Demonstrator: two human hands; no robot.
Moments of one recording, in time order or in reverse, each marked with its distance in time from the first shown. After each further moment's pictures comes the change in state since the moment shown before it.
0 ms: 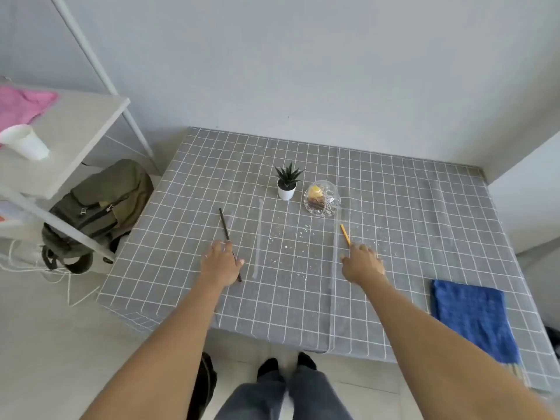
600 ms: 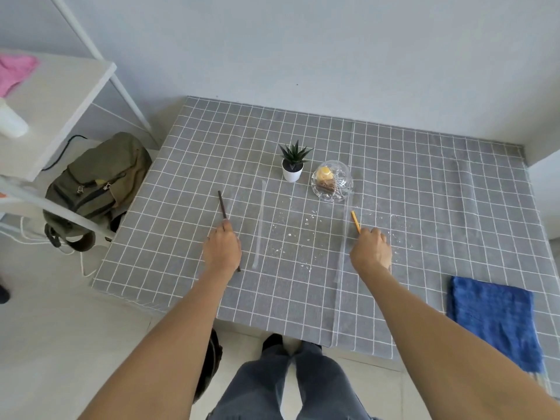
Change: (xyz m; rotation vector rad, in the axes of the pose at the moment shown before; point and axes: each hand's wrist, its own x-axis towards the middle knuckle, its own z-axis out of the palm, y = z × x) left_hand 0.021 0.015 0.014 -0.054 0.309 -0.058; right_hand 0.037 -0.002 0.017 0.004 0.179 0.071
